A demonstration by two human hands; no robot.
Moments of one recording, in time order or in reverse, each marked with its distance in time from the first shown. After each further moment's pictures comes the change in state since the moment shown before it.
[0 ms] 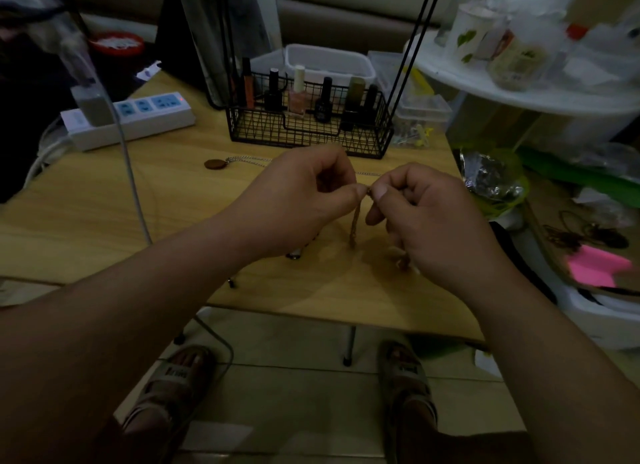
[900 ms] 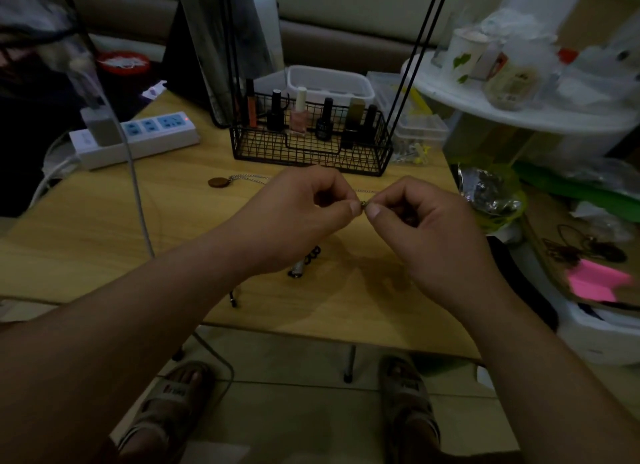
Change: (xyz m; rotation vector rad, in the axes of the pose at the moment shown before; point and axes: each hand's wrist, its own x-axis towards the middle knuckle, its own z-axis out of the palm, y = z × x) left_hand 0.000 0.007 -0.008 -0.025 -0.026 -0.122; right_hand 0.002 0.003 0.001 0.010 0.063 -0.162
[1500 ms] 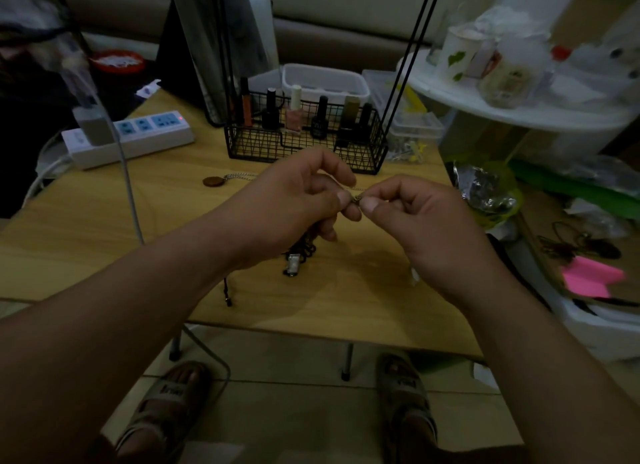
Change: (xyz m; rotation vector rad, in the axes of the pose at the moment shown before) left_hand 0.003 0.003 -0.008 -0.326 -0.124 -0.074; right_hand 0.007 0.000 -0.005 0.121 -0.064 0.099
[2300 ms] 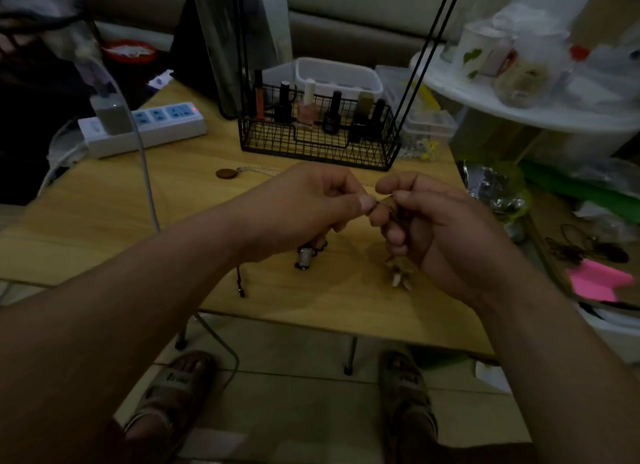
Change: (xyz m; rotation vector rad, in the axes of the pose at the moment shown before) left_hand -0.005 0.004 -0.003 0.115 -0.079 -0.108; right_hand 0.003 -0.008 0.000 0.569 -0.202 0.296
